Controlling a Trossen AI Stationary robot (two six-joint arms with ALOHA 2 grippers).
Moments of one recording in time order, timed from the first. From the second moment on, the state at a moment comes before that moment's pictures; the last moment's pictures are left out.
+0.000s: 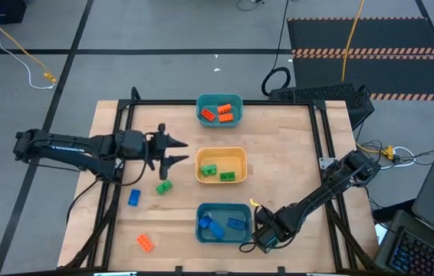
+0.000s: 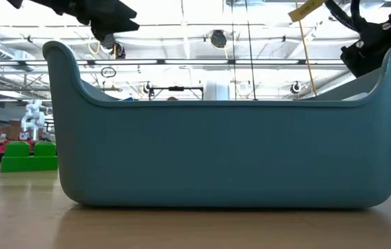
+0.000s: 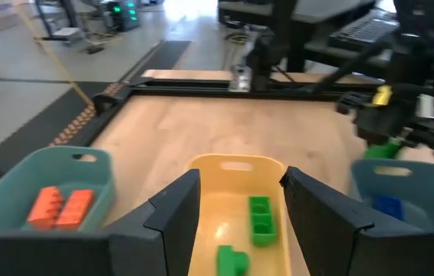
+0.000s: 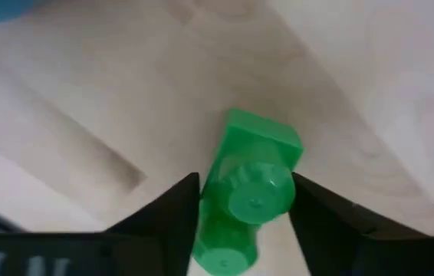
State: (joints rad) left arm -0.02 0.89 0.67 -0.04 -0.13 -0.01; right arm 0.64 1.84 1.19 -0.84 -0.19 1.45
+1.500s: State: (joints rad) left arm -0.32 0.73 0.67 -0.23 -0.46 -0.03; right arm 0.11 1.54 1.14 -0.43 0.39 0.35
